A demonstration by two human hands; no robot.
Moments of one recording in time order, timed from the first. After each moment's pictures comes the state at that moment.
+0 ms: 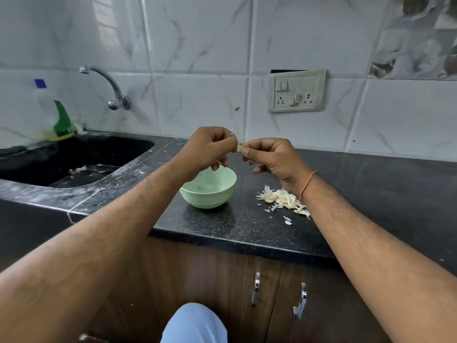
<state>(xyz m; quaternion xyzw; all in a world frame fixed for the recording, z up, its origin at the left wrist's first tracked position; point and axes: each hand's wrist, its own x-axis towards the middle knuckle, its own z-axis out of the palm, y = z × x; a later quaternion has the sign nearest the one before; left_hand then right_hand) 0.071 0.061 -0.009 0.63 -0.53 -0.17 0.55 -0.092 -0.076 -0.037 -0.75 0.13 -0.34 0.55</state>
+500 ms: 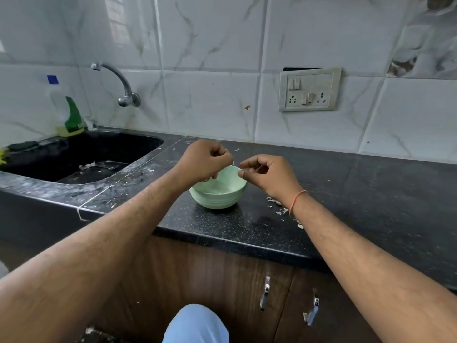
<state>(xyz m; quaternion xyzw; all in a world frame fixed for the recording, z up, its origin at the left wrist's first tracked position) 0.099 0.071 -0.037 0.72 -0.50 -0.09 0.47 -0.061 -0.073 -0.083 -0.83 0.18 -0.37 0.37</state>
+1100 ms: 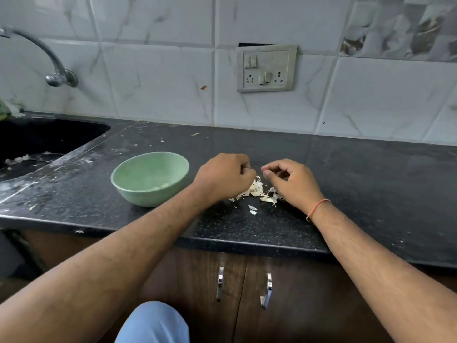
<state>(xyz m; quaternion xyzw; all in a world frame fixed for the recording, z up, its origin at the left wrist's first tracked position) -0.018 -0.029 -0.088 0.73 -0.61 0.01 0.29 -0.194 -0.147 -0.128 -0.83 0.32 -0.38 0.24</state>
